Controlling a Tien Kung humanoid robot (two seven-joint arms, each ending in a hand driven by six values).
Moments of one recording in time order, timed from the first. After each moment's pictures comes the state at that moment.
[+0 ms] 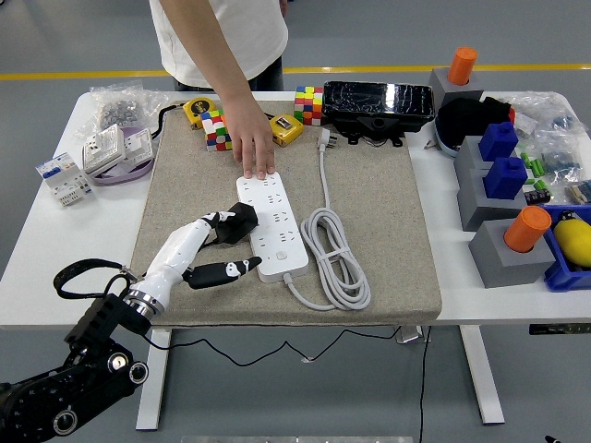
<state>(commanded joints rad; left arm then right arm) -0.31 0.31 -0.64 -1.25 1.59 0.51 -0.05 0.01 -0.25 1.07 0.37 -0.67 -0.03 -0.11</state>
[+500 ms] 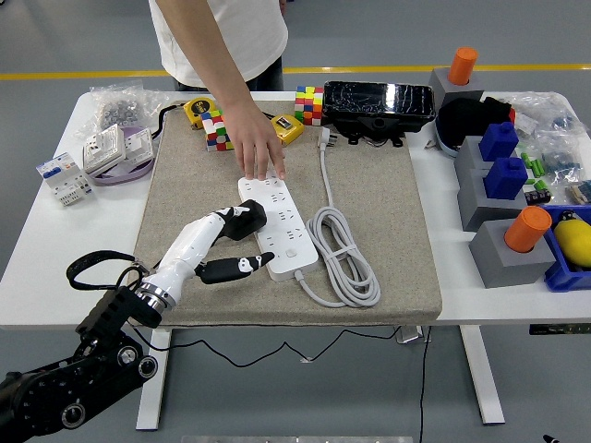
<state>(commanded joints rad) -0.35 0.30 -0.61 -1.25 1.61 0.50 -0.04 0.01 -0.25 1.07 0.38 -0.67 -0.03 -0.11</state>
